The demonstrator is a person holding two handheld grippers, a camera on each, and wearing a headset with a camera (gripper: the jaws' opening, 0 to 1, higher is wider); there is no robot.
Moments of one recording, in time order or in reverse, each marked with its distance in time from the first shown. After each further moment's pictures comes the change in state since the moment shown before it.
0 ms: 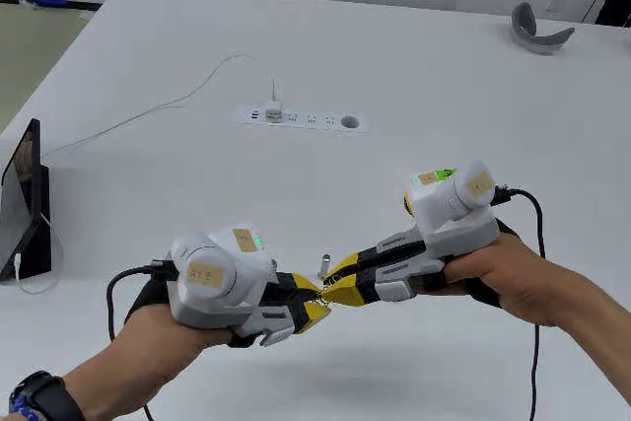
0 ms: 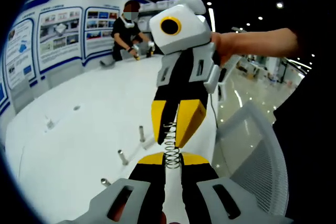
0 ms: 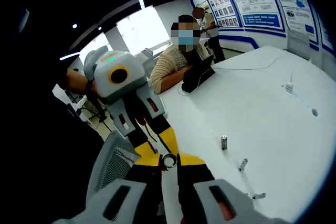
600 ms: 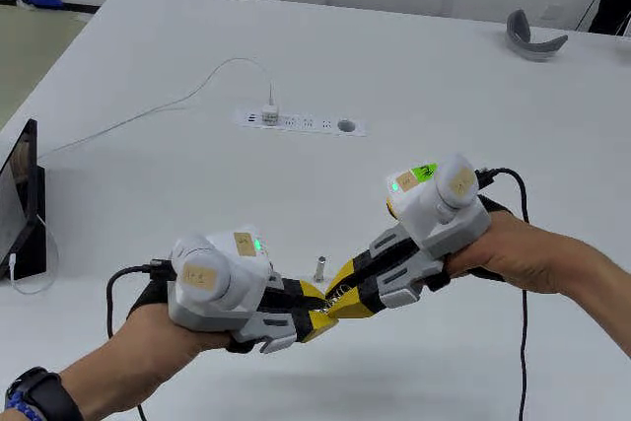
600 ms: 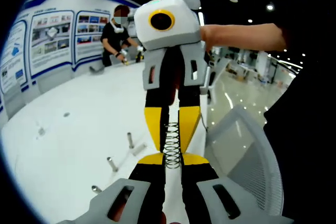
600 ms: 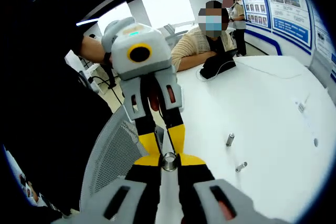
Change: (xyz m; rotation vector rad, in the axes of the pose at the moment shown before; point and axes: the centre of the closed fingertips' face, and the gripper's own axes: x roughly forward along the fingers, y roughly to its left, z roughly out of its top) left arm 0.004 -0.018 0.008 0.023 -0.035 -0.085; right arm -0.004 0.017 -0.015 -0.207 0.201 0.085
